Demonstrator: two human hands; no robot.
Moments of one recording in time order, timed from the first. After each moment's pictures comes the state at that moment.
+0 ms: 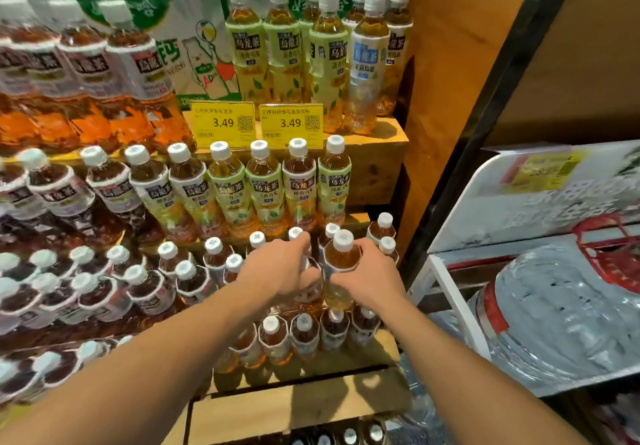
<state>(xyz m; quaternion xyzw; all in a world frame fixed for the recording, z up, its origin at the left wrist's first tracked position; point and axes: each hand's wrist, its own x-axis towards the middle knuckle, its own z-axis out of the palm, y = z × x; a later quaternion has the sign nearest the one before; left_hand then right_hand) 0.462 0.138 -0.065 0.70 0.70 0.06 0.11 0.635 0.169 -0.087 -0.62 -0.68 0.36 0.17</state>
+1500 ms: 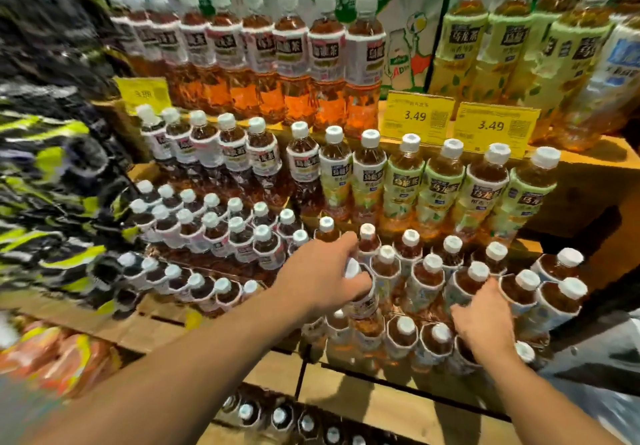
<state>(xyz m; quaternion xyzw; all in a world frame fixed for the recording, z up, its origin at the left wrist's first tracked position) 0.331 0.014 -0.033 0.60 0.77 0.16 0.12 0.551 0.163 -0.171 -0.69 -0.66 0.25 0.12</state>
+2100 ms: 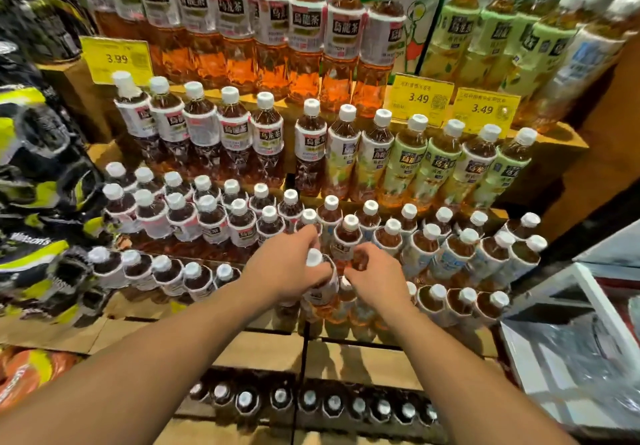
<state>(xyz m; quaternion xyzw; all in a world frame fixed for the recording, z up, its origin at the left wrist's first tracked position) 0.240 -0.054 -0.065 0.61 0.75 0.19 0.18 0.401 0.034 -0.116 -0.56 -0.77 0.31 0.08</state>
